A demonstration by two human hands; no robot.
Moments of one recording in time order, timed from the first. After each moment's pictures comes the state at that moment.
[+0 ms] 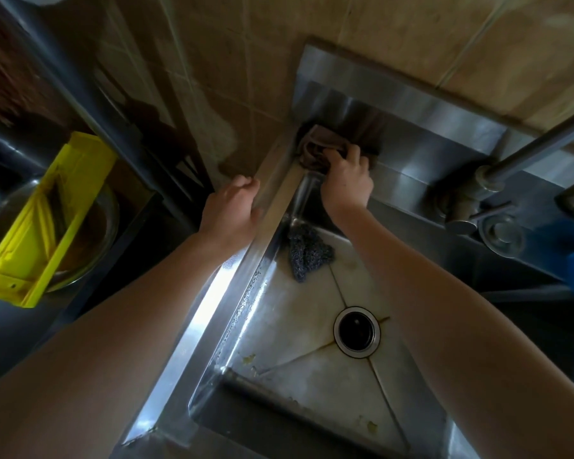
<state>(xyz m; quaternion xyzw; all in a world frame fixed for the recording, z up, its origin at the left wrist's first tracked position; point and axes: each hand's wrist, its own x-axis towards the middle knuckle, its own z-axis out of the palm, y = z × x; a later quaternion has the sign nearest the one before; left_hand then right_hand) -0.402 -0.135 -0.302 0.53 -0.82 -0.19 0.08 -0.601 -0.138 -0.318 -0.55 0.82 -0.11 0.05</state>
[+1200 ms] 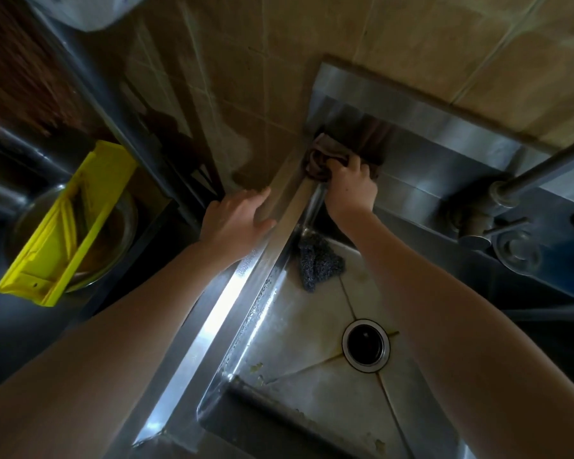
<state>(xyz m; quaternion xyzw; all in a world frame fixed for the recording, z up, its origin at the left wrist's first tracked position) -0.386 -0.132 -0.288 0.54 -0.81 -0.21 0.06 -0.593 -0.148 -0.305 -0.59 0.81 -0.04 0.07</state>
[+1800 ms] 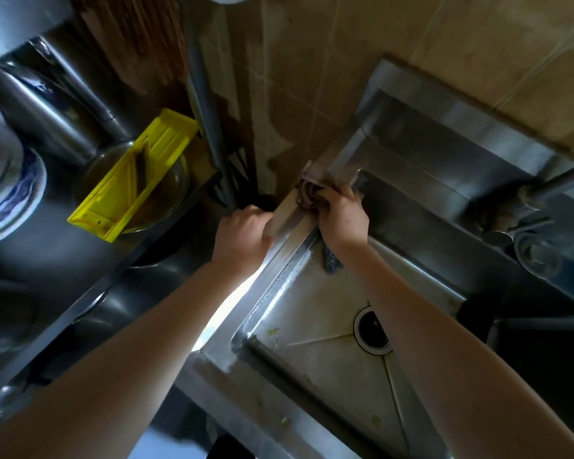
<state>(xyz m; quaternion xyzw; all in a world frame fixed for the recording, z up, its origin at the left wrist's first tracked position) -0.331 -0.036 -0.273 0.60 -0.77 -0.20 0.10 -0.514 -0.065 -0.298 -0.65 0.72 -0.17 0.17</state>
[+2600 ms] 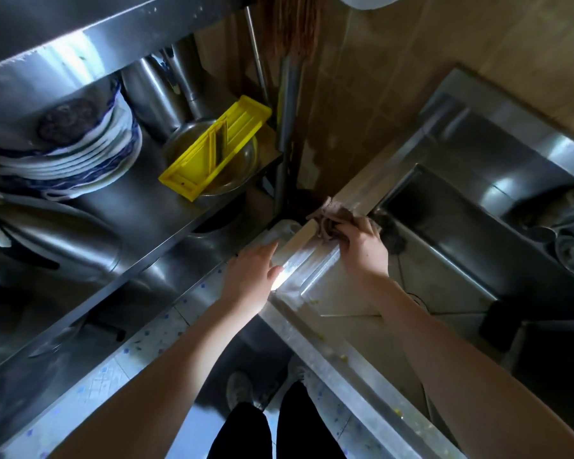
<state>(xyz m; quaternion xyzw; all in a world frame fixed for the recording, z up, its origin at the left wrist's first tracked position) -0.229 0.103 -0.291 0.68 -0.70 -0.22 0.08 -0.435 0.049 -0.286 -0.69 0.69 -0.11 0.18</state>
